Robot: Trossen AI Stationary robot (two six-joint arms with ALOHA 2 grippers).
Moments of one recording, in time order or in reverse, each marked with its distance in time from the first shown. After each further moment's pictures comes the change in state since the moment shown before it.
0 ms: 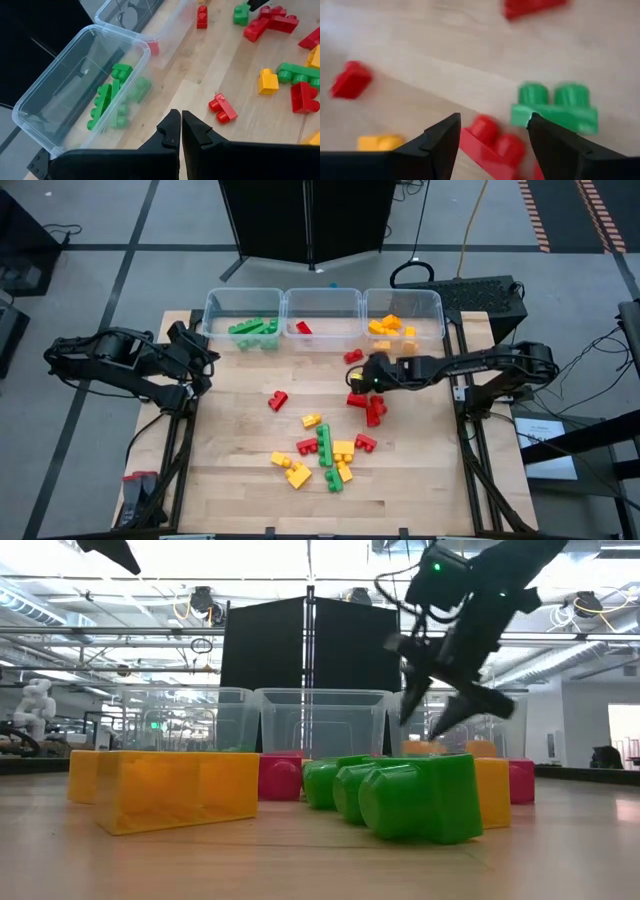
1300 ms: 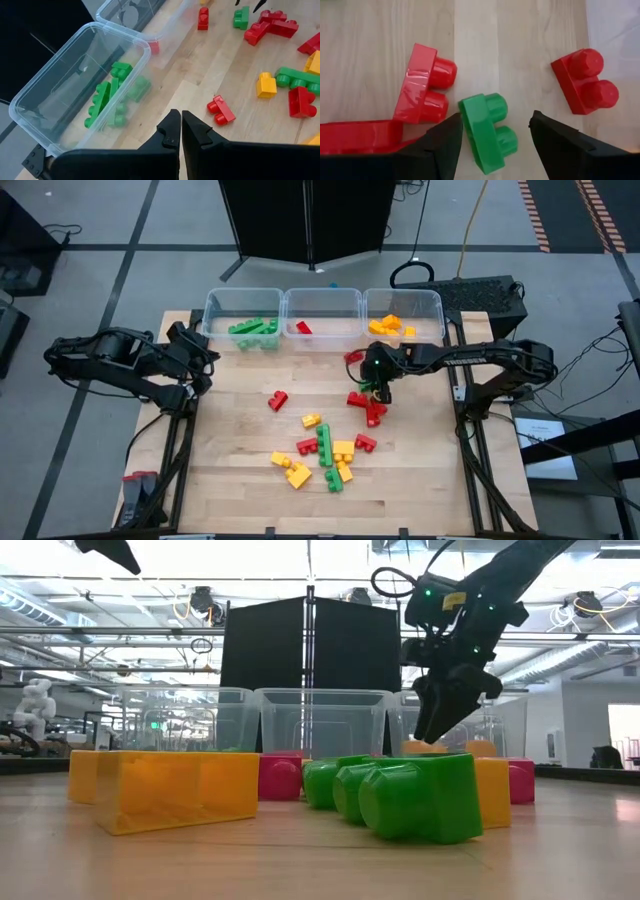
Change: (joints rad) left arm 0.000 0.000 0.000 0.001 0.000 -0.036; right arm -0.158 0.001 0.002 -0.052 -0.200 -1.477
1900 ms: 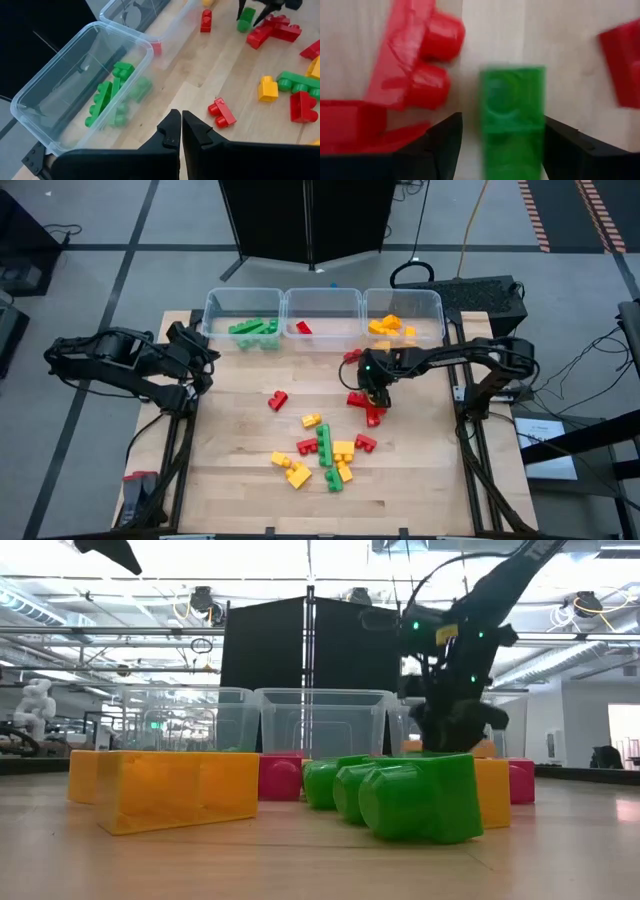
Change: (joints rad) left arm 0.000 0.002 0.000 0.001 -0.014 -0.027; right arm 0.000 0.150 0.001 0.009 -0.001 -0.046
